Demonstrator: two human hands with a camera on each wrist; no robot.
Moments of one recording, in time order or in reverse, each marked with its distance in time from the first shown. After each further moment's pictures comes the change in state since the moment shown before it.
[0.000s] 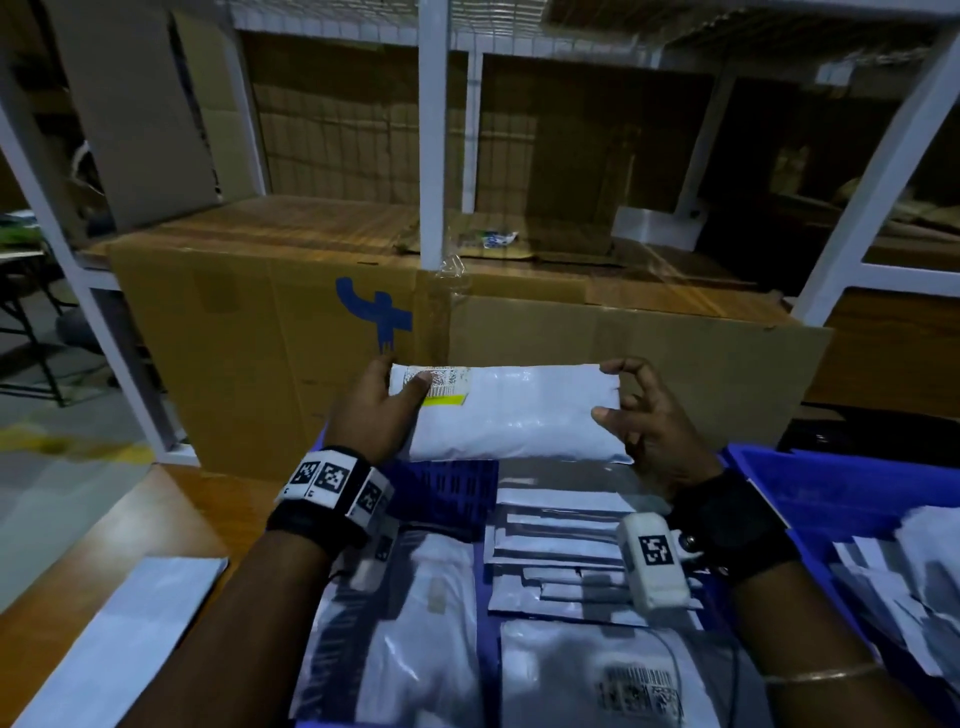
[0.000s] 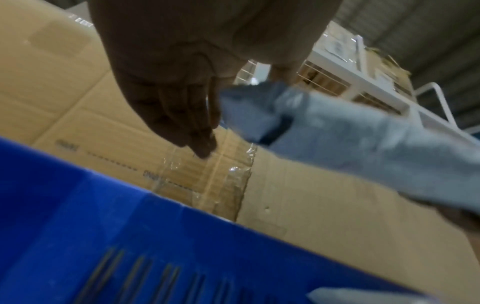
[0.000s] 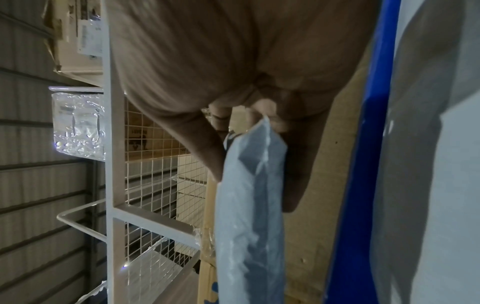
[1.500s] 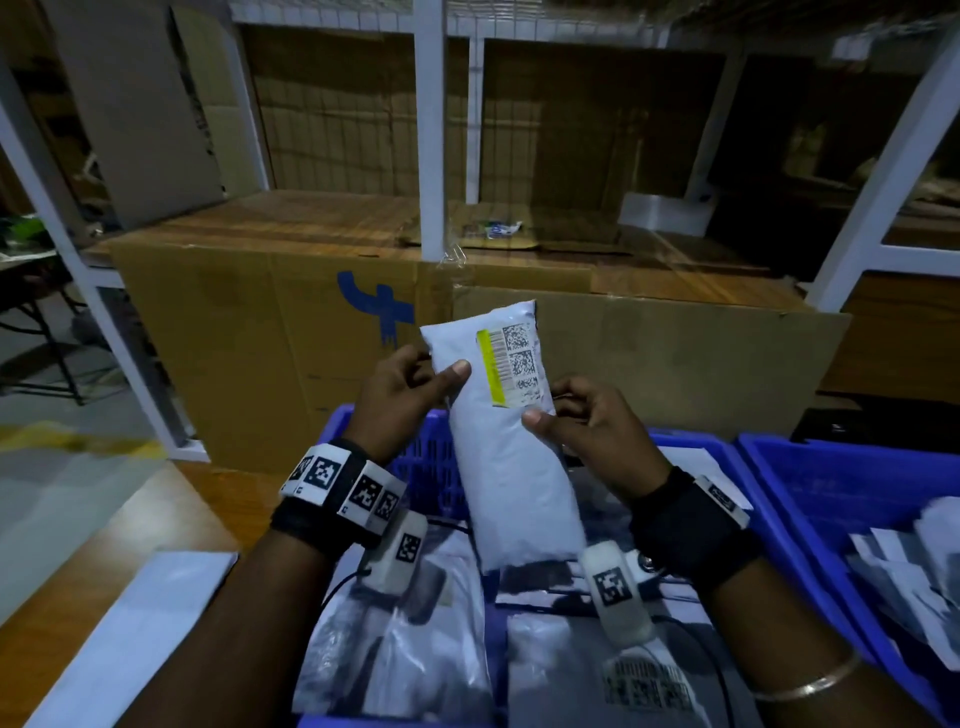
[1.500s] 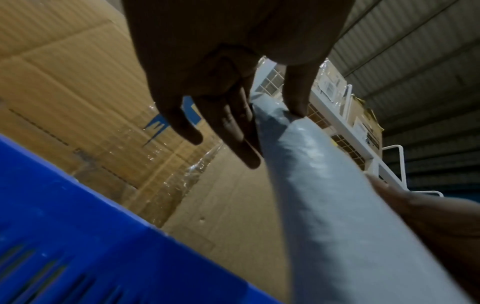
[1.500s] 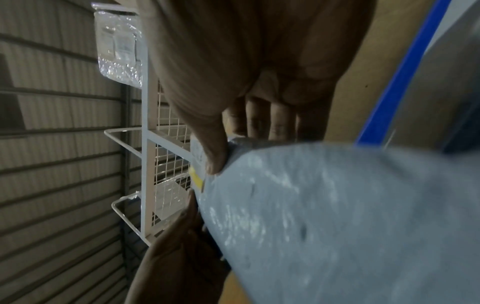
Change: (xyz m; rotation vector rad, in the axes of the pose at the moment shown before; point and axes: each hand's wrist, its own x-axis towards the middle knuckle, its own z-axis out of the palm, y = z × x) left_hand -0.013 0.028 0.011 -0.478 -0.144 0.150; right_hand -0.004 0.017 0.047 -0.300 -0.072 -0.028
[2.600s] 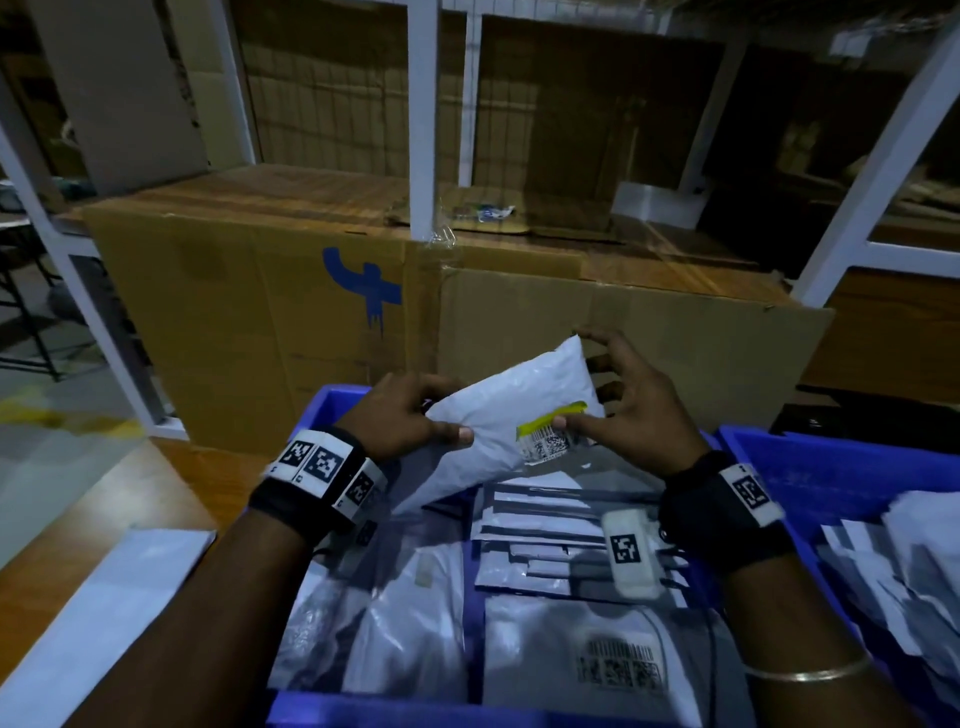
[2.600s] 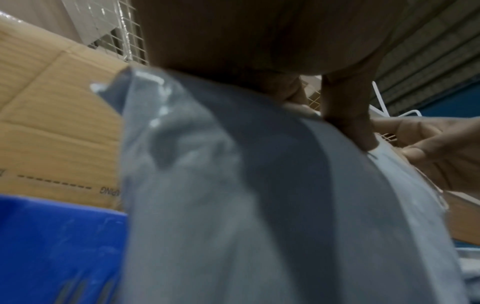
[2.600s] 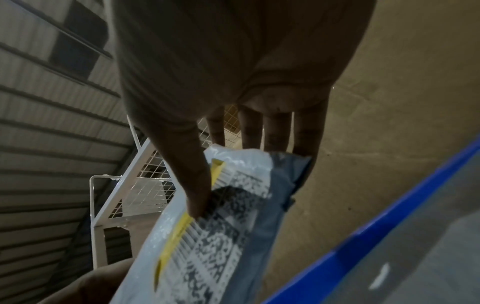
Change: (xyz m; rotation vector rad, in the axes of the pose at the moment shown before) left_hand -0.009 -0.007 -0.006 0.612 -0.417 -0.038; right_hand -0.006 -0.006 -0.052 -0.446 0.051 -0.209
